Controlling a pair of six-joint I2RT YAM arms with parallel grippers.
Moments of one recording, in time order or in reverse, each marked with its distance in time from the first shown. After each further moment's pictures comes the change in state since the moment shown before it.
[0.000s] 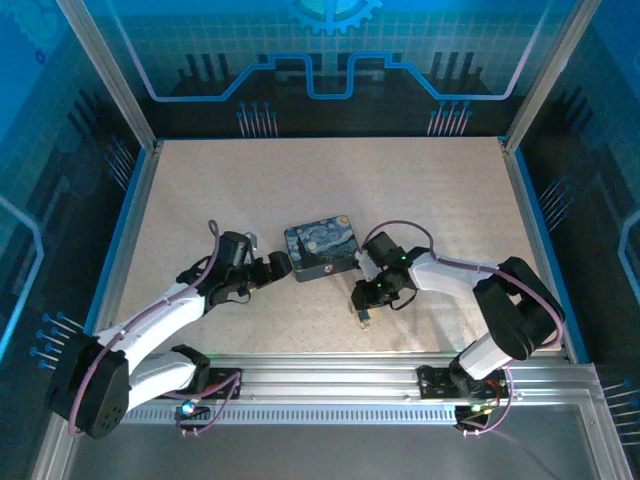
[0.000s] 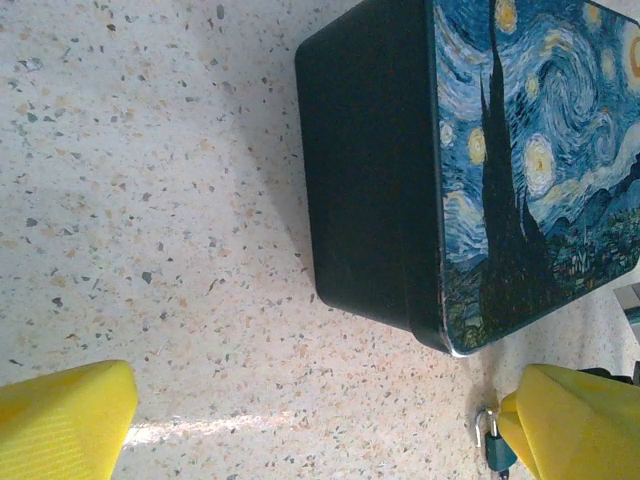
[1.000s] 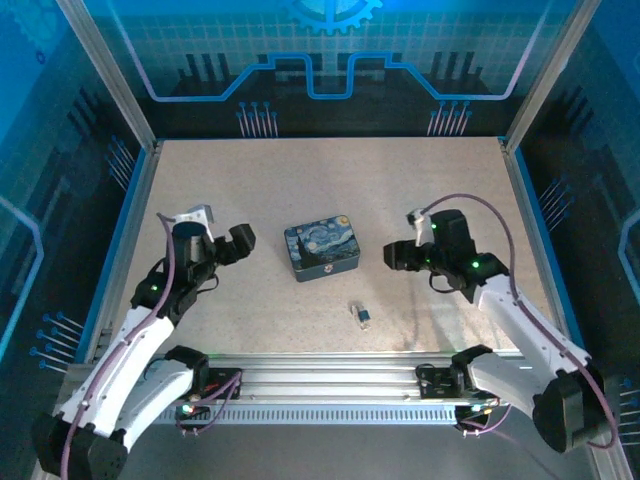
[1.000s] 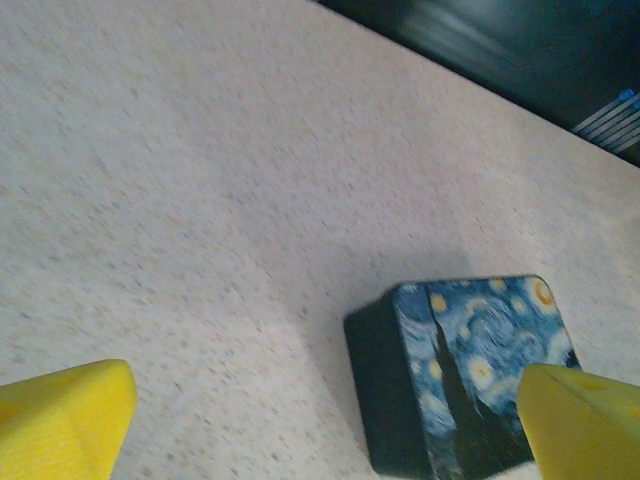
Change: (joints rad) left arm 0.153 -0.321 0.143 -0.155 -0.296 0.276; right arm -0.317 -0.546 -0.033 0.019 0.147 -0.105
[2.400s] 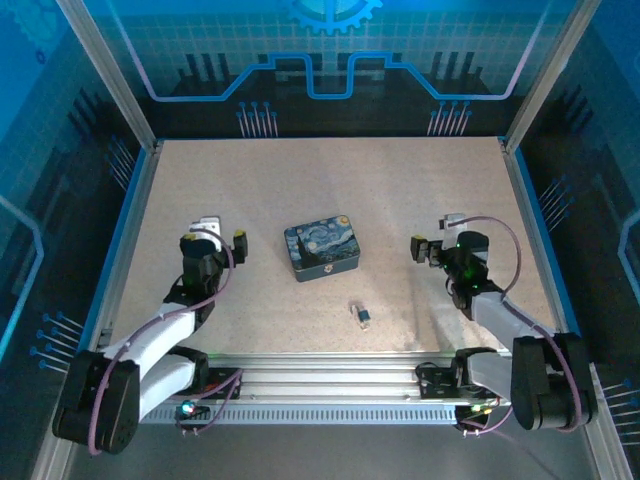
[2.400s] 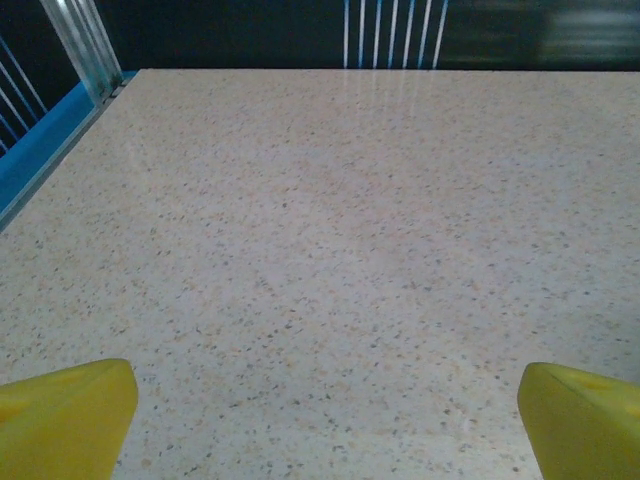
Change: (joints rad) left arm 0.084 0.264 -0.388 0.811 -0.212 0.456; right arm -0.261 0.141 -0.400 0.830 0.200 -0.237
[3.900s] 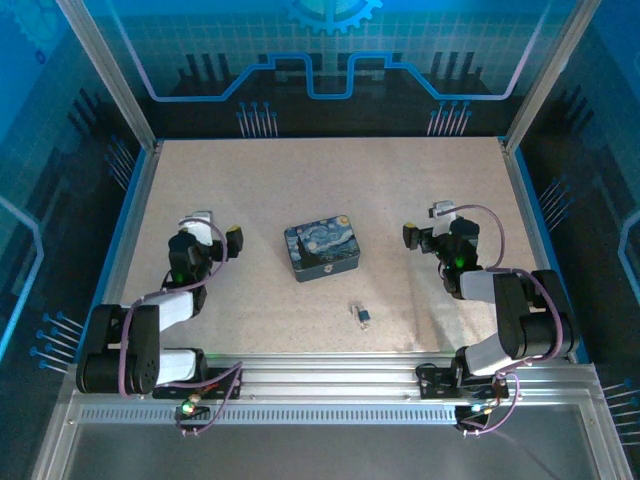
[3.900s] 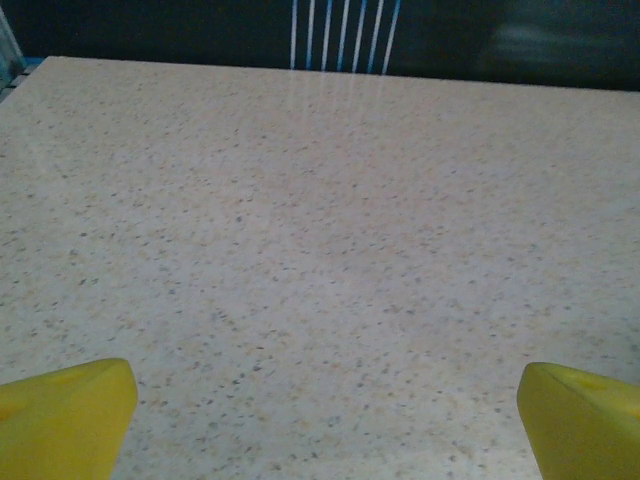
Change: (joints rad) left arm 0.226 0.264 -0.020 0.347 0.401 0.020; right arm -0.002 0.353 0.093 0.314 -0.062 -0.066
